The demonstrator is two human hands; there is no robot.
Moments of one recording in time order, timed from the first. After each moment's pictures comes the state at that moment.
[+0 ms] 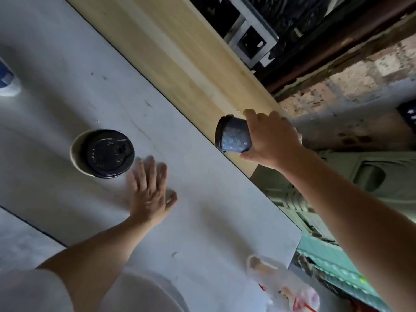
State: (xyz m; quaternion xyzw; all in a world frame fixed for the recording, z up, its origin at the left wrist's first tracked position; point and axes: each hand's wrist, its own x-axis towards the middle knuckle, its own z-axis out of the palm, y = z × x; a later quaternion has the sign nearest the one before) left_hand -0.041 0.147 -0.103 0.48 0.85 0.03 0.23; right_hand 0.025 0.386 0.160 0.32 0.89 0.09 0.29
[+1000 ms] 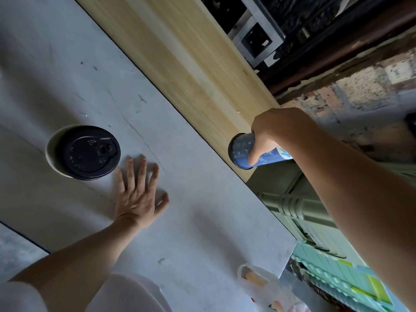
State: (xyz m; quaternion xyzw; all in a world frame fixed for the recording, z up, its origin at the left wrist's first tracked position) left_hand -0.036 0.149 -0.112 0.47 0.87 0.05 0.15; right_hand -0.015 0.434 0.149 0.34 0.75 0.12 0.55
